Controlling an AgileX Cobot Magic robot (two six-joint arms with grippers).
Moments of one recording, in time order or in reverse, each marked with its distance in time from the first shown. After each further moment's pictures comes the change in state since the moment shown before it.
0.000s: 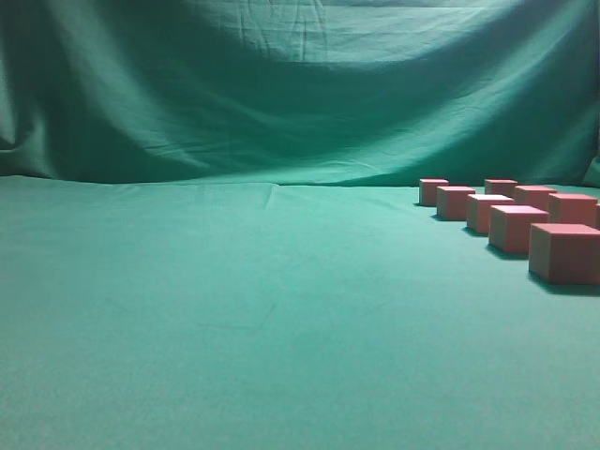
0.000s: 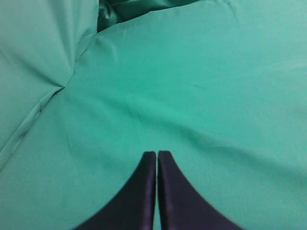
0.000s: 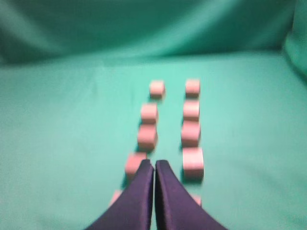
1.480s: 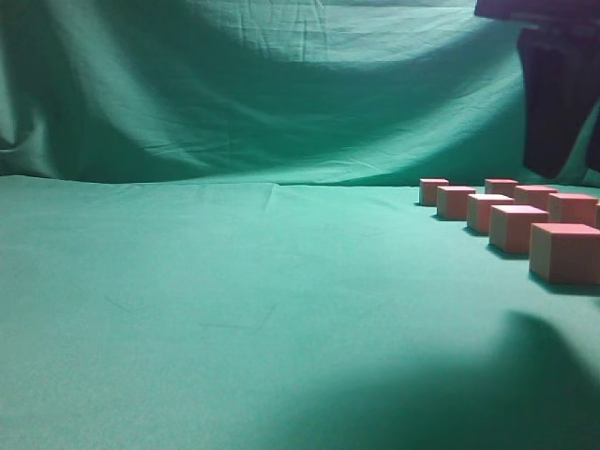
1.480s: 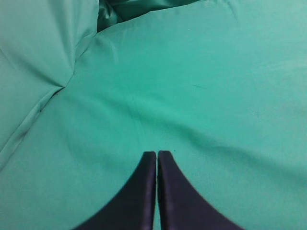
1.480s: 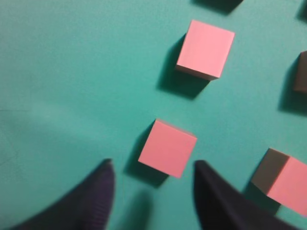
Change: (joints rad) left arm 0.000 0.000 0.000 0.000 0.000 0.000; right arm 0.251 1.132 -0.480 -0.026 0.235 0.024
